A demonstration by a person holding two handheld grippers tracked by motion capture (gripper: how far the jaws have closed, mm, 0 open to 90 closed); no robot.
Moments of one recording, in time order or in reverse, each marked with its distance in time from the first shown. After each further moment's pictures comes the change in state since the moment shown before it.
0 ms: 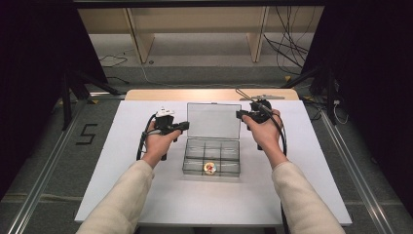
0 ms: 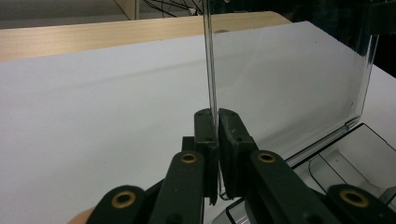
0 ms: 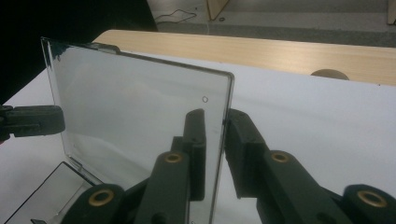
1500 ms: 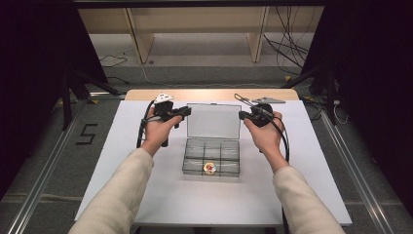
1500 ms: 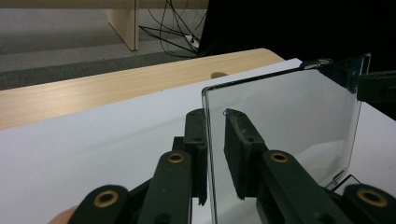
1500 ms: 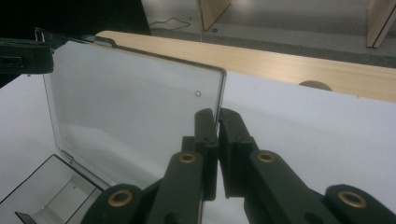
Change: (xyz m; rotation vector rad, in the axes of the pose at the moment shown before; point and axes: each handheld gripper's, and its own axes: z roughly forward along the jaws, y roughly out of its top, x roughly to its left) left arm 0.001 0.042 -0.003 -0.089 -0.017 0.019; right arm 0.006 -0.008 -0.010 -0.045 -0.041 -0.071
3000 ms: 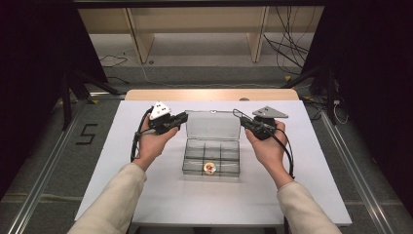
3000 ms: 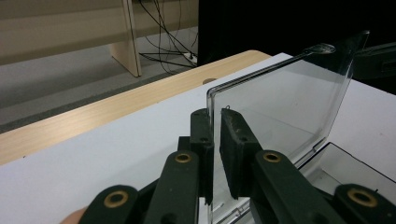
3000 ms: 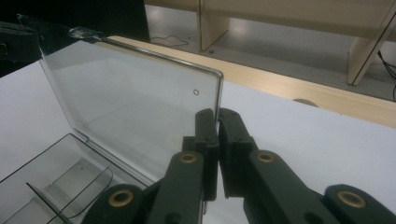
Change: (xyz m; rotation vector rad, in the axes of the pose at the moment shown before) left arm -0.024 -0.018 -0.038 -0.082 0.009 0.200; right arm 0.022 -0.022 -0.031 -0.094 -0.030 -0.123
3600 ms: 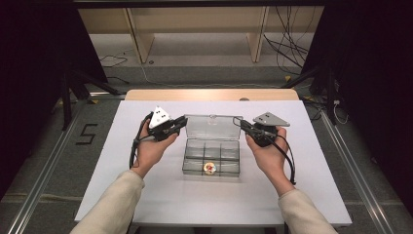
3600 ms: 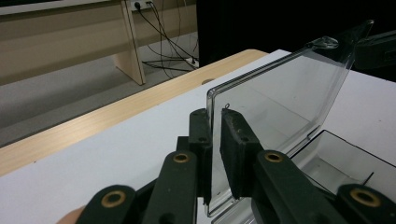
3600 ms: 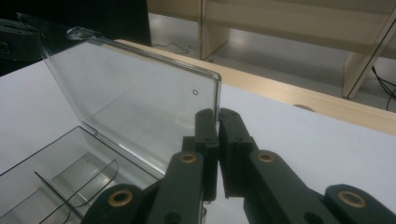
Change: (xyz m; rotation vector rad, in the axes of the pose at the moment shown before) left arm -0.011 -0.008 -0.013 -0.023 0.011 0.060; right arm 0.008 -0.011 -0.012 -0.043 -0.003 -0.035
